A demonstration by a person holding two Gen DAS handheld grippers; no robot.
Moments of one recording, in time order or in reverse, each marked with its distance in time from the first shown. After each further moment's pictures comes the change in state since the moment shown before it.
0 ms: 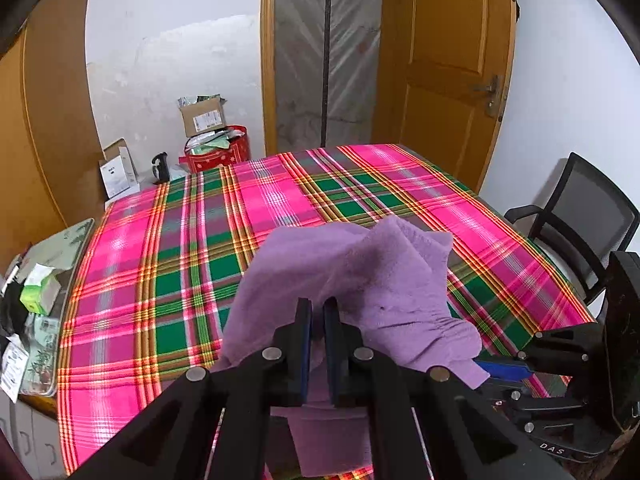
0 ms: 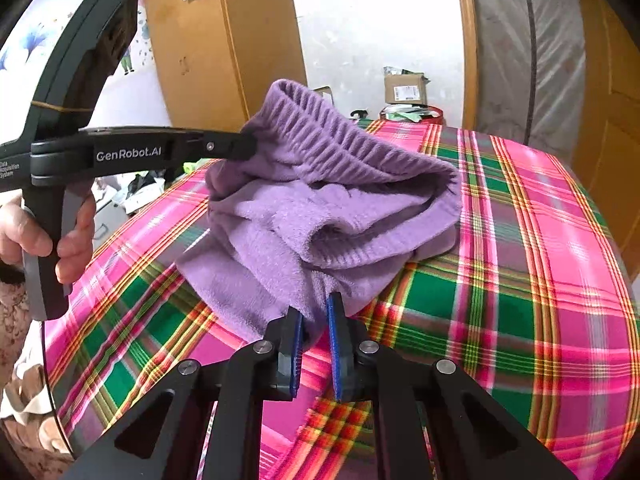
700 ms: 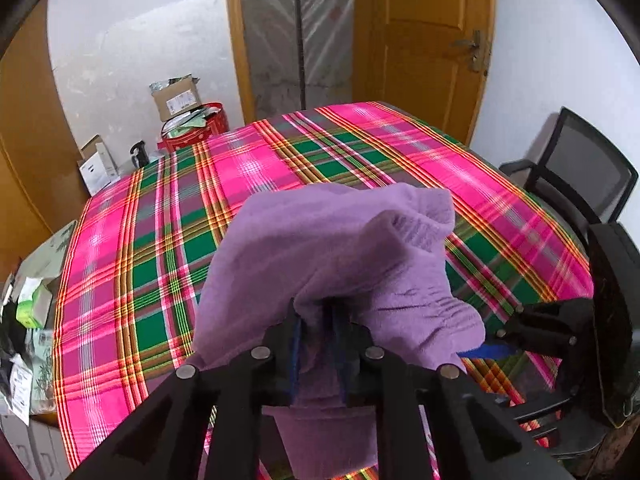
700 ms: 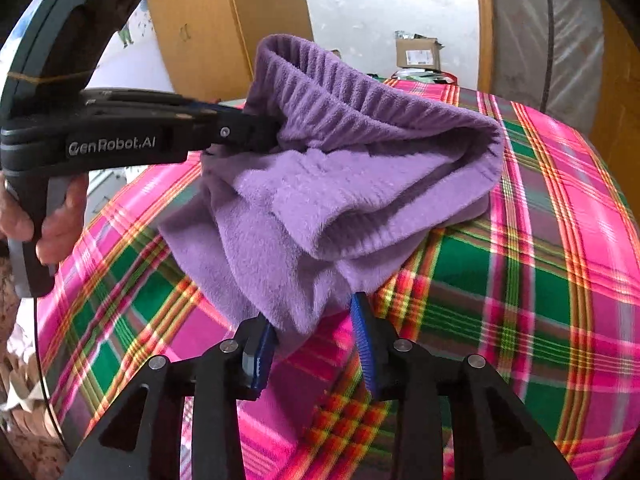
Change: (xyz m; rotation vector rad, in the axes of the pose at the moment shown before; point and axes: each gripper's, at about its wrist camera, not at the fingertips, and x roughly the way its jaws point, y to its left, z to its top) left arm 0.027 -0.009 -0.005 0.062 0.110 -0.021; right arm 0.042 0.001 -0.002 0.015 0.125 0.040
